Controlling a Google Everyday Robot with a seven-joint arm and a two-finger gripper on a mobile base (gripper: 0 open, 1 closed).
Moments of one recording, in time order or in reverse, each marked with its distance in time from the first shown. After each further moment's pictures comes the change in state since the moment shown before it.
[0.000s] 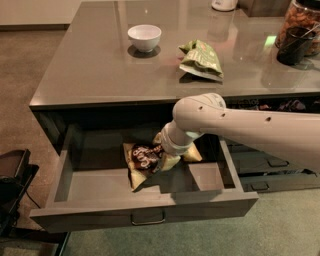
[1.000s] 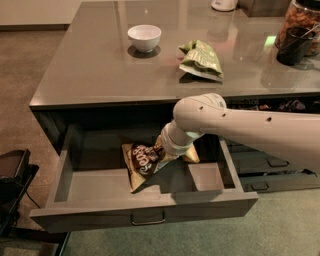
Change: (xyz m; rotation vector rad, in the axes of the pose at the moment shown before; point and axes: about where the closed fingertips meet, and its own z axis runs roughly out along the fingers) arm 0.000 0.001 0.000 -0.001 -0.004 0.002
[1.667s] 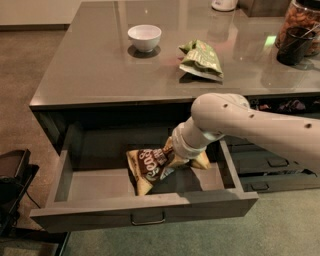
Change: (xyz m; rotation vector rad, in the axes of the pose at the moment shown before) arm 0.000 0.026 -0.046 0.009 -0.053 0.098
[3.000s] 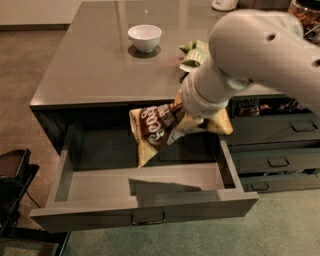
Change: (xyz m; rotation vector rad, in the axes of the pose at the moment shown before) arm -0.048 -0.035 -0.171 0.149 0.101 0.035
